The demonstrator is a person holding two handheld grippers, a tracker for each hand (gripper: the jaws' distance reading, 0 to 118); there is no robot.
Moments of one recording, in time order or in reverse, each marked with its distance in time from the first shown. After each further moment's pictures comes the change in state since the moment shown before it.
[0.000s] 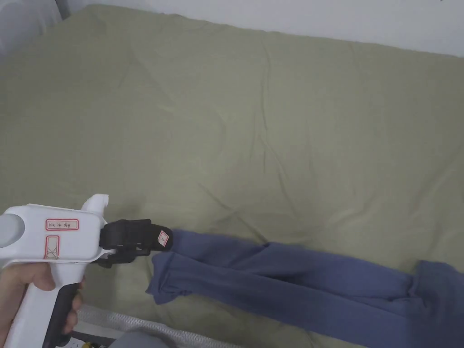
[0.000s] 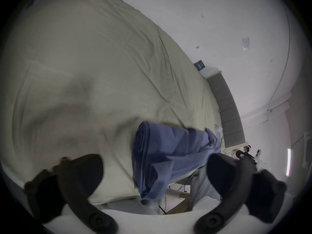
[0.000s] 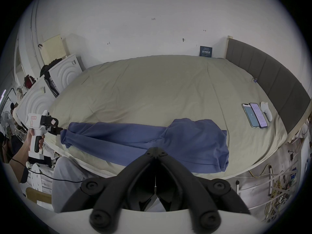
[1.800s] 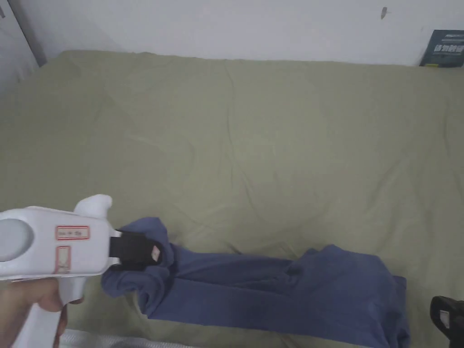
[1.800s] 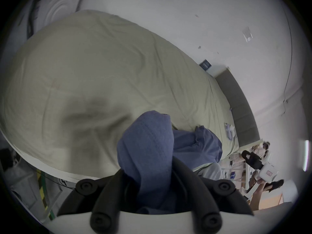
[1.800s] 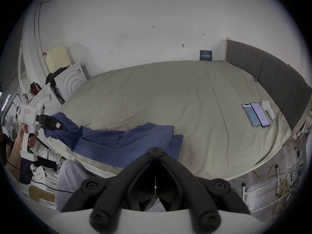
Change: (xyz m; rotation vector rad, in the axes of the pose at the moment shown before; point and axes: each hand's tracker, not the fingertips) left arm 0.157 -0.030 -0.008 0.041 0.310 -0.228; right arm 0.024 -0.012 0.023 0.075 0.061 -0.046
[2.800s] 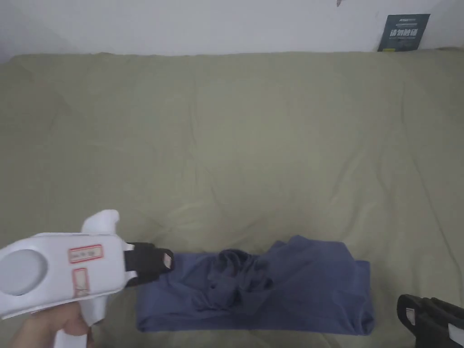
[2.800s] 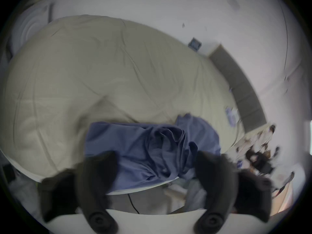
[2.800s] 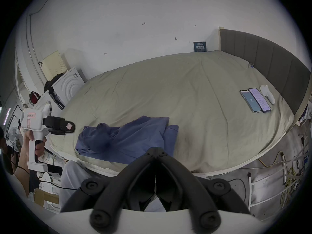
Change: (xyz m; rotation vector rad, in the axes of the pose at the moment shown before) left arm 0.029 -0.022 -0.032 0.068 -0.096 0.118; right arm 0.026 -0.017 -0.007 -0.035 0.022 -0.091
